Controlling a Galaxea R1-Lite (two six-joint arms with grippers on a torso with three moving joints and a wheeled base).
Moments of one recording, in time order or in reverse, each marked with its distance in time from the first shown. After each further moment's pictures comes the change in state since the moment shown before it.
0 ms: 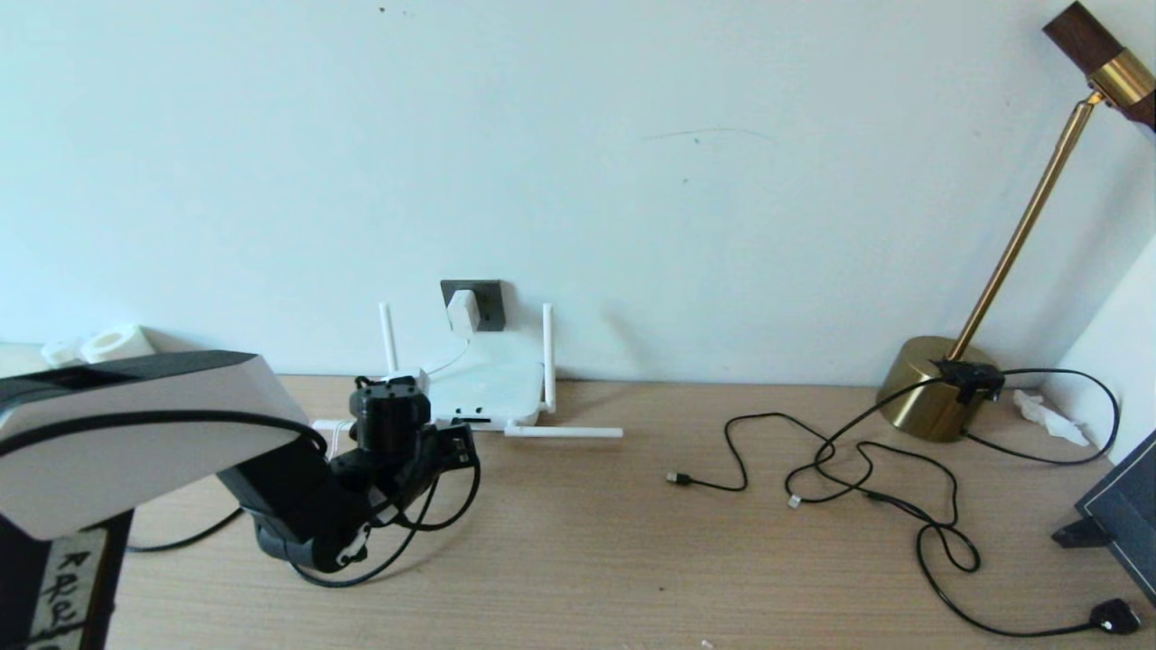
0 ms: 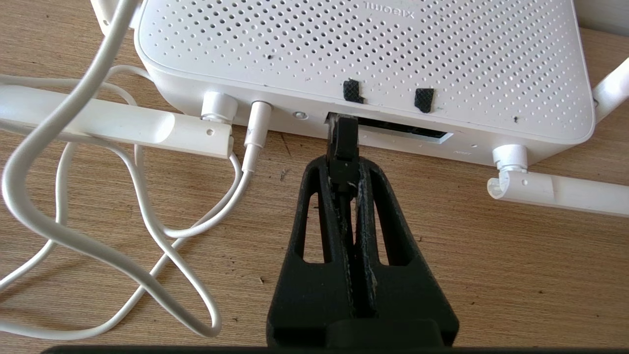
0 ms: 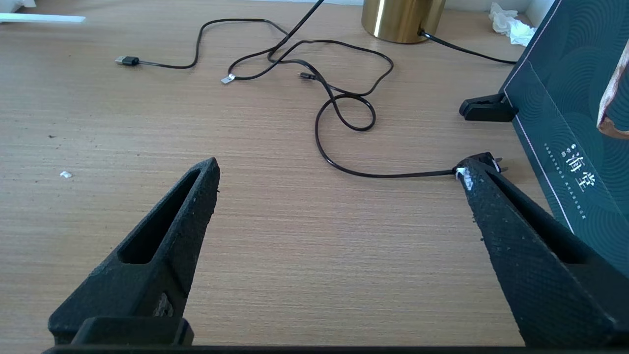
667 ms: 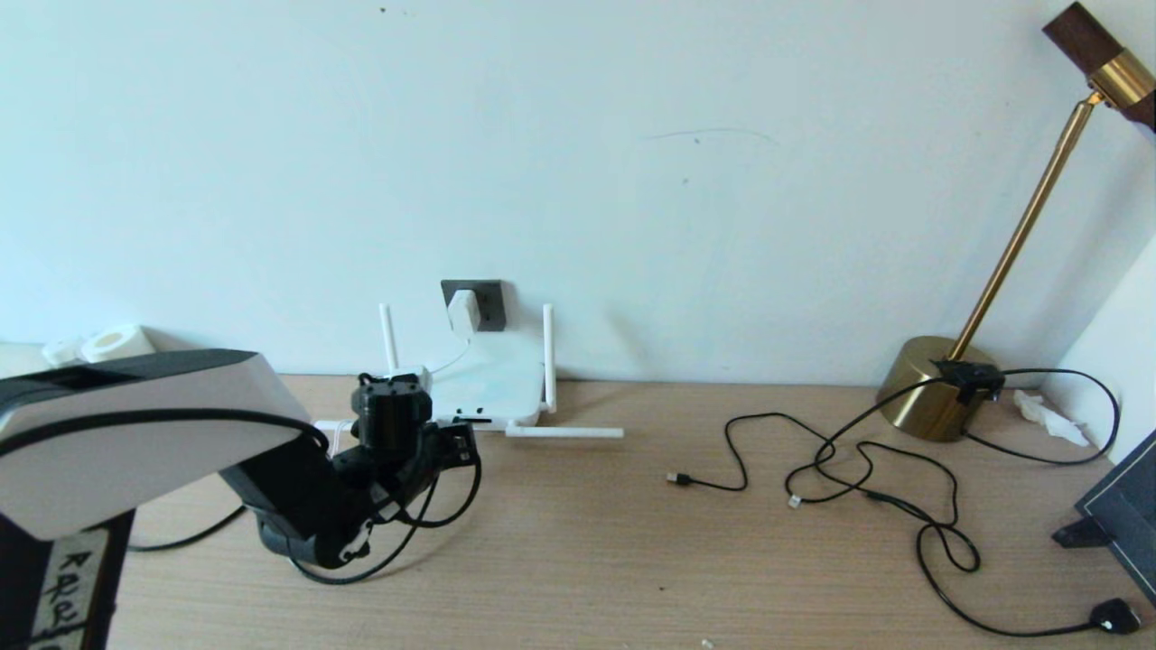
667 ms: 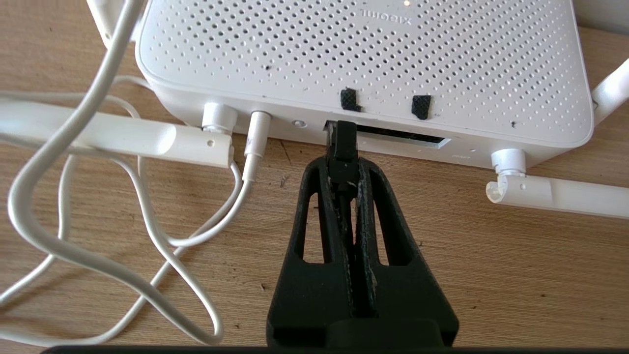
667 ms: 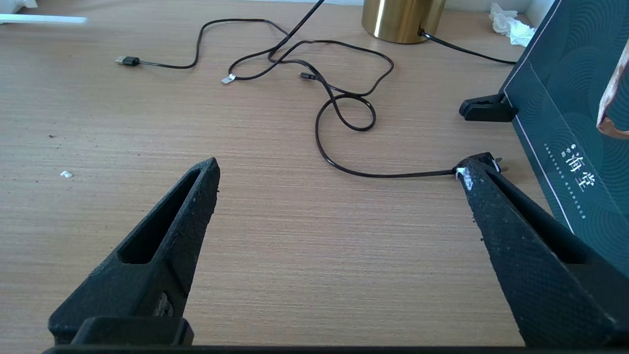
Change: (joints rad) left arm 0.000 0.004 -0.019 0.010 0.000 0.022; right arm 0.000 0.000 0.000 0.000 0.000 0.000
